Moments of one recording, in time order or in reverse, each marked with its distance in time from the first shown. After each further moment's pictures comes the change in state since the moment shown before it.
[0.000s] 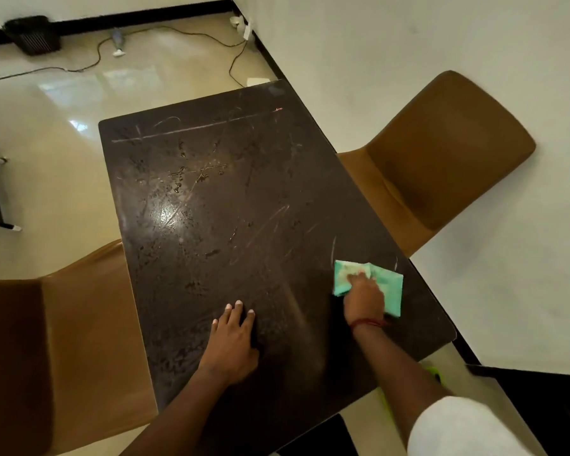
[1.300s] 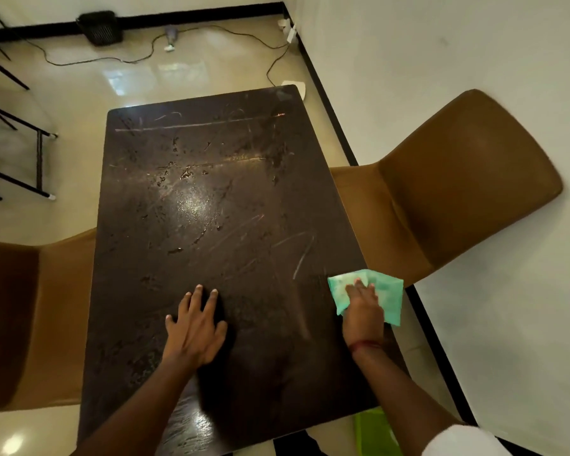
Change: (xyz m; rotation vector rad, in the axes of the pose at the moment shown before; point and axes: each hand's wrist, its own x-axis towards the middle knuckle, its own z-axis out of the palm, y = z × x) left_hand 0.044 0.078 0.000 -0.097 0.224 -0.395; right_hand 0.075 0.099 -0.013 0.082 0.003 -0.239
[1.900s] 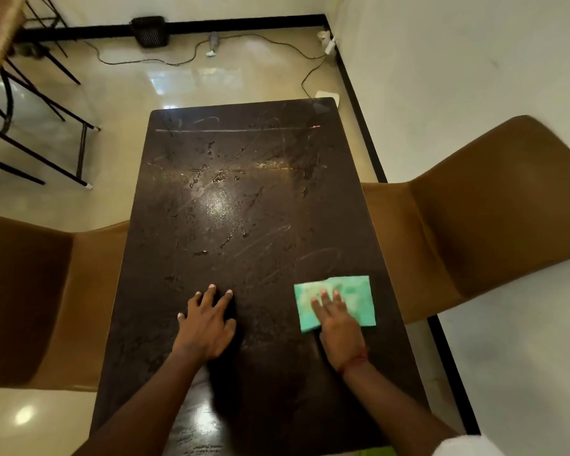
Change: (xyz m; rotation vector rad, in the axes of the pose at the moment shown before) left_hand 0.019 -0.017 -0.011 -0.102 -0.049 -0.048; right_hand 0.003 -0.052 0.022 -0.086 -0.113 -0.530
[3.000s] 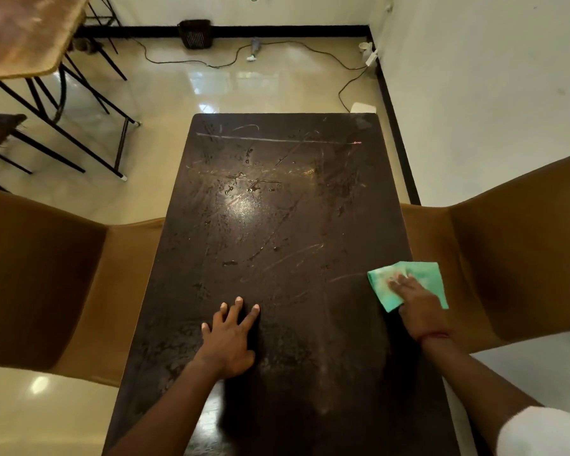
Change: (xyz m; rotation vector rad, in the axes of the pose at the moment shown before) left_hand 0.008 -0.011 -0.005 0.039 -0.200 0.027; right_hand 0.090 0.095 -0.047 0.037 0.034 0.099
